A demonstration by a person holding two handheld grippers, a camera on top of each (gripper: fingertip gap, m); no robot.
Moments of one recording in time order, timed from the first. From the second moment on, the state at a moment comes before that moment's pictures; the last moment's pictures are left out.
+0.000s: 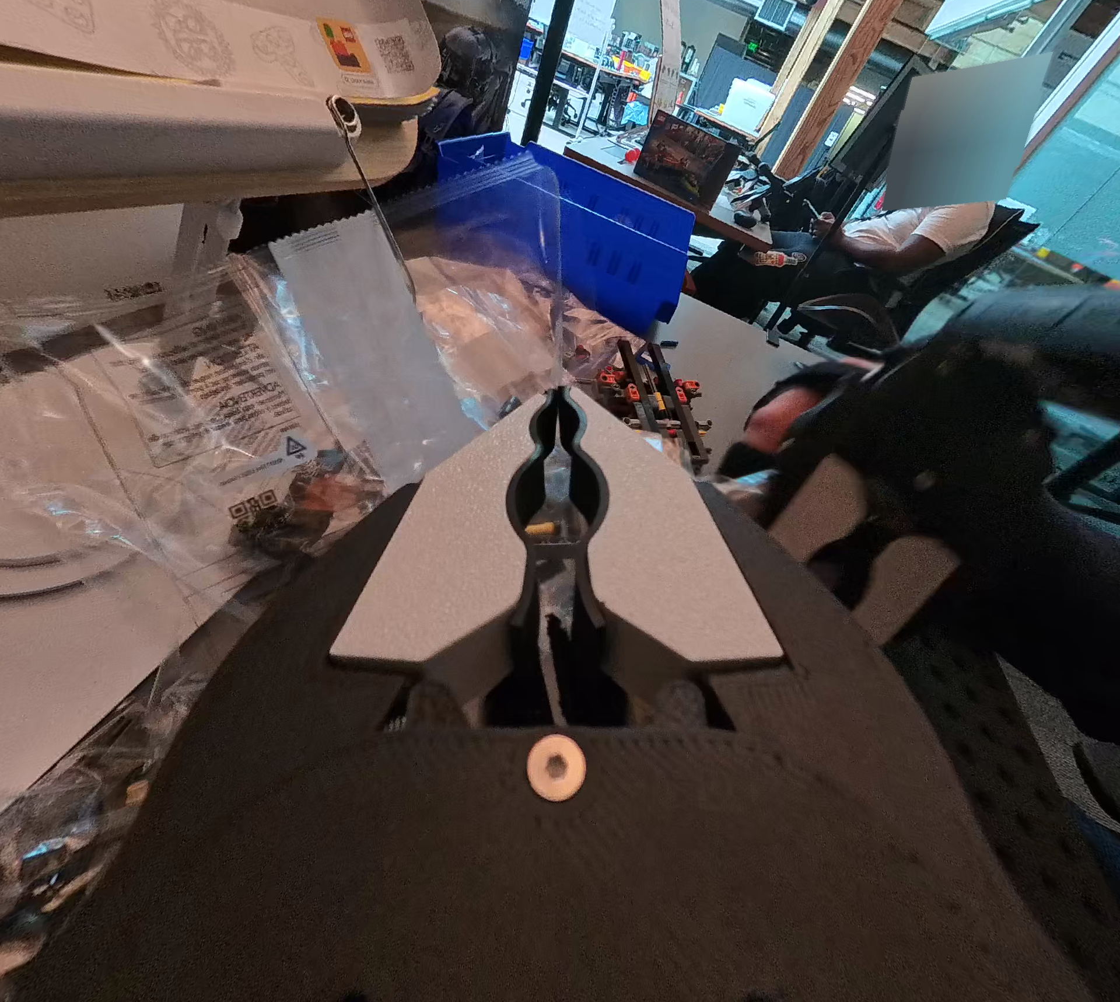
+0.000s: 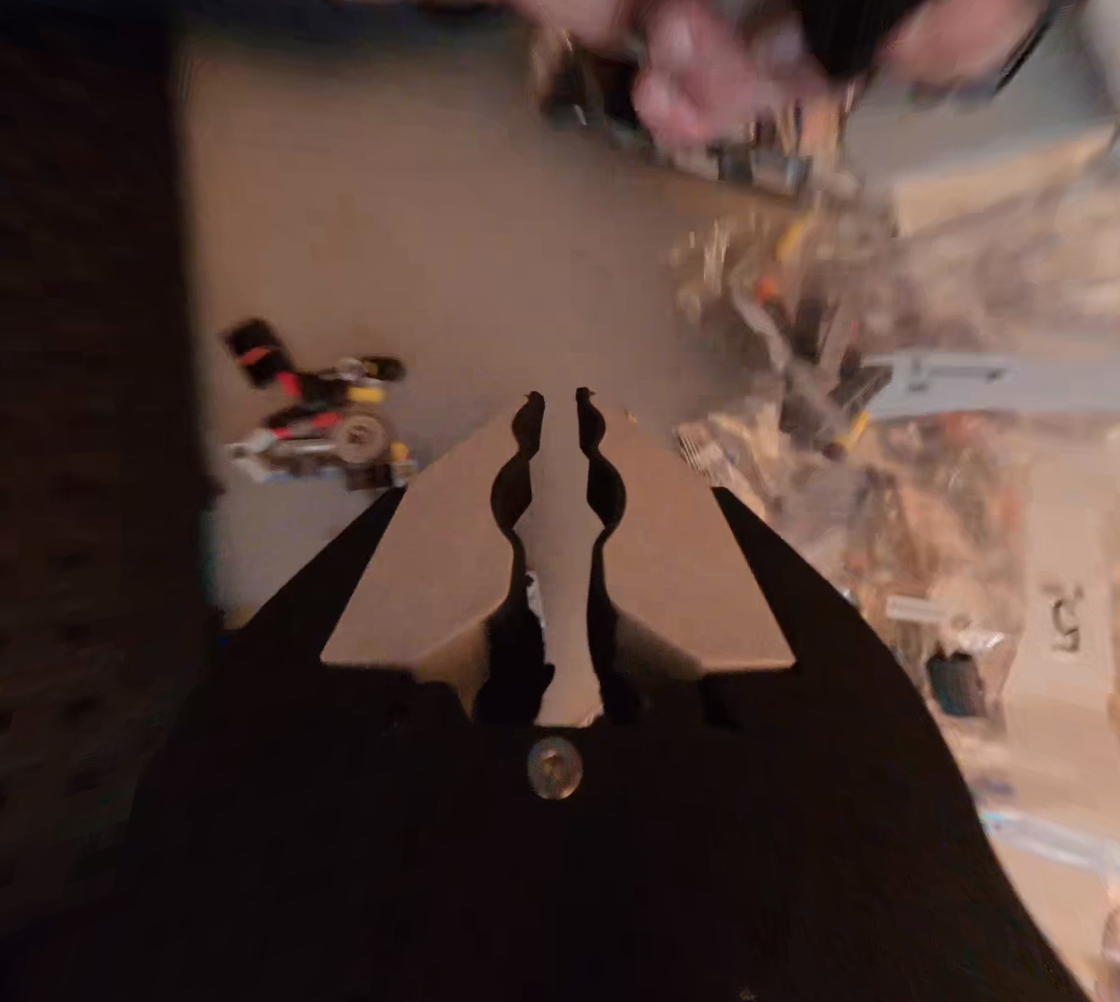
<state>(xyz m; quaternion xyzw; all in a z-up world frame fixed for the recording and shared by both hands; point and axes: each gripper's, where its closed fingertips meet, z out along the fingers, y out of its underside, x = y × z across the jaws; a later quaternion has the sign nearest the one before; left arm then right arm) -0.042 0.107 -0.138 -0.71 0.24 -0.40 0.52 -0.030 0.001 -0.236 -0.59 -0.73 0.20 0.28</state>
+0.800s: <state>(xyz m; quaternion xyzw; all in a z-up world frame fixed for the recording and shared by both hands) -0.043 0.108 -0.140 -0.72 0.24 -0.40 0.52 -0.029 0.052 -0.275 -0.68 -0.67 0.13 0.27</state>
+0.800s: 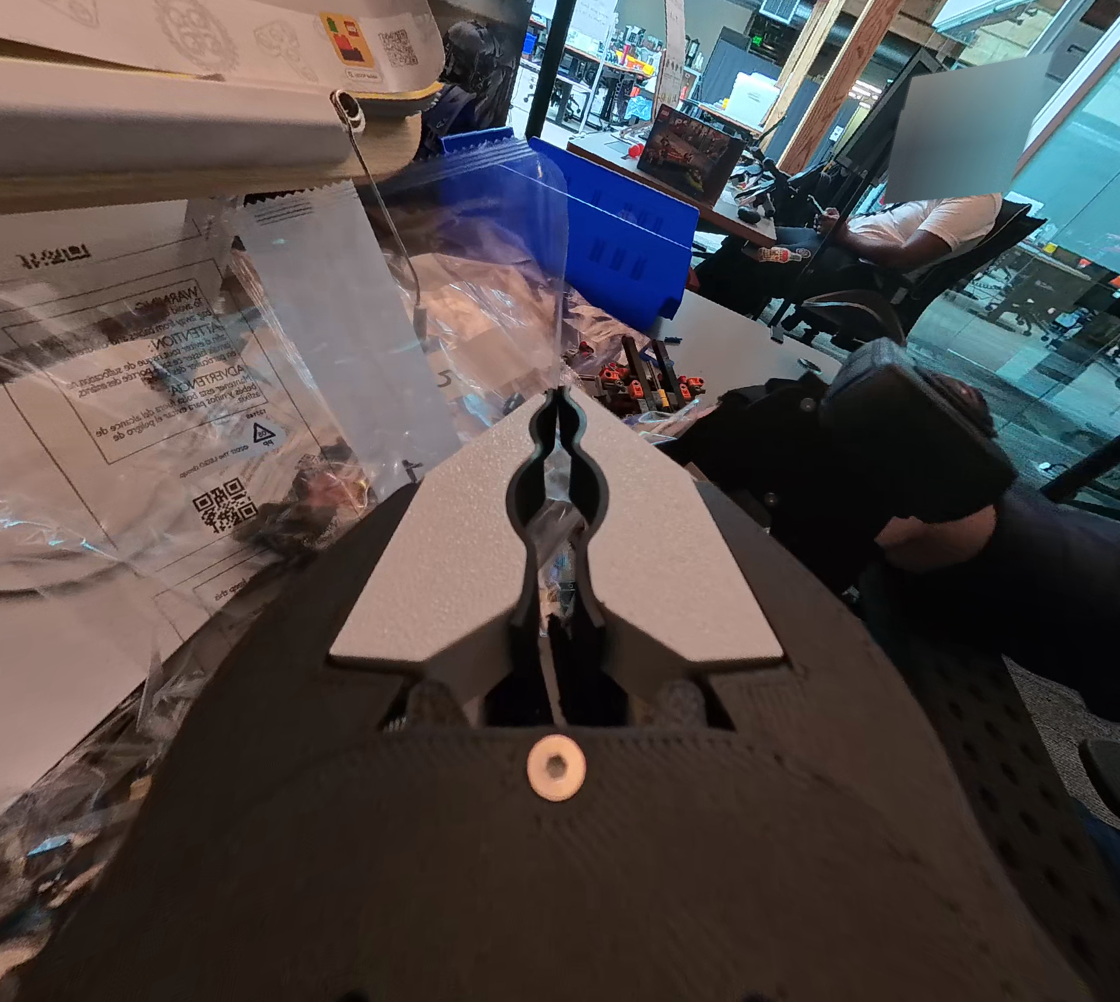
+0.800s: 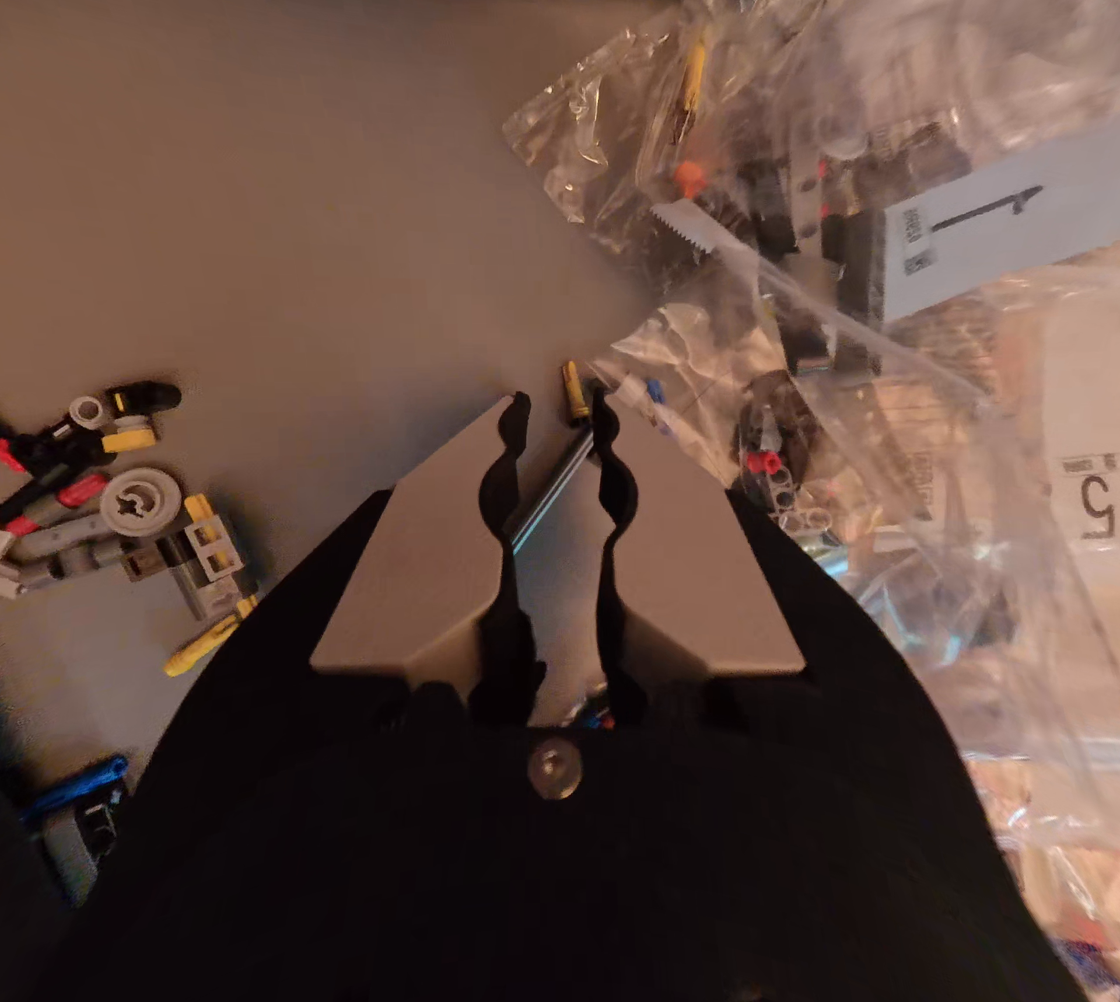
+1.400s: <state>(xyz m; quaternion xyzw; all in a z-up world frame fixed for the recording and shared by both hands) -0.042 0.107 -0.139 -0.71 0.24 -0.40 0.52 -0.027 0.050 -0.154 -0.59 -0.60 0.31 0.43</state>
